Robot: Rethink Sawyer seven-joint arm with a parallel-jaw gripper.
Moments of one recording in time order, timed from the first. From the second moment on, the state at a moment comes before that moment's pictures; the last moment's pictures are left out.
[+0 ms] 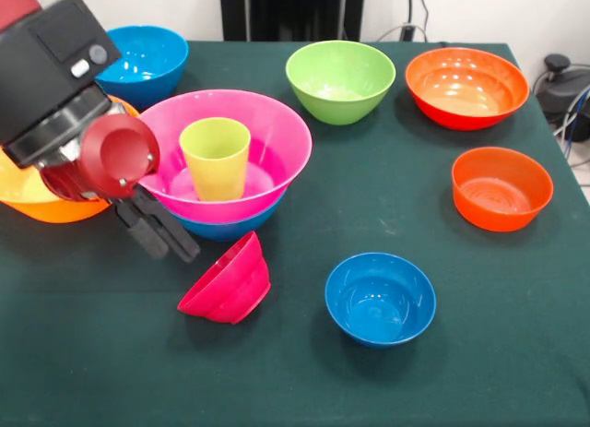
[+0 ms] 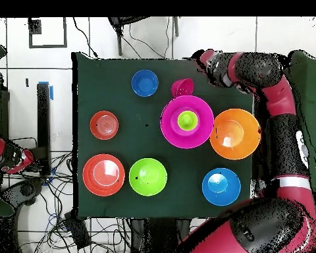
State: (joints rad) arm -0.79 -0.22 0.68 0.97 -0.01 0.98 1.86
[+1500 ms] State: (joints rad) arm -0.79 -0.17 0.72 0.97 -0.10 0.96 1.85
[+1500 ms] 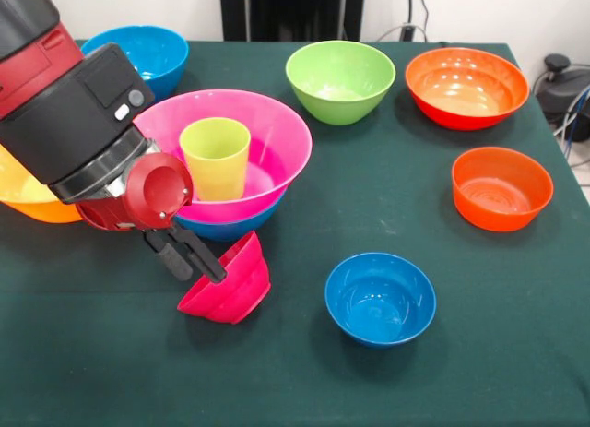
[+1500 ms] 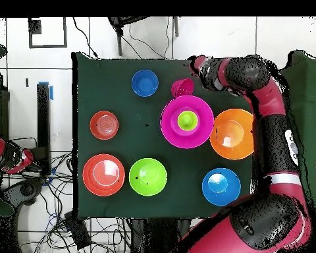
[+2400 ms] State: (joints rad) arm -0.80 -0.13 0.75 0.97 -0.11 0.96 1.85
